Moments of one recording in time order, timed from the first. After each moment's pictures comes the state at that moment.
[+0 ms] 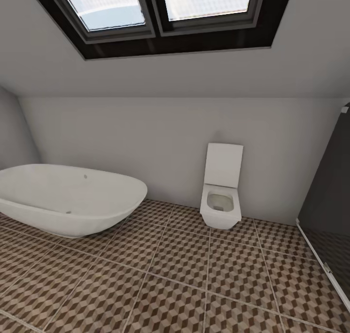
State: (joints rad) left arm -0.01 0.06 0.00 0.04 0.00 -0.06 0.15; right arm -0.18 0.02 0.01 -0.05 0.04 -0.15 -0.10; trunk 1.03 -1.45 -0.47
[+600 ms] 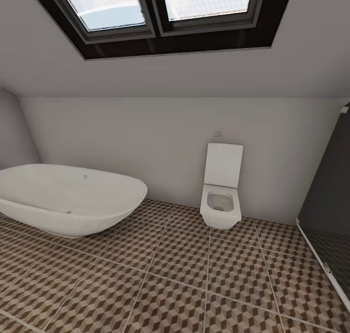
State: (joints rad) left arm -0.01 0.06 0.00 0.04 0.00 -0.06 0.15; right arm -0.18 0.03 0.01 -0.05 0.04 -0.15 -0.10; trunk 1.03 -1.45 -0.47
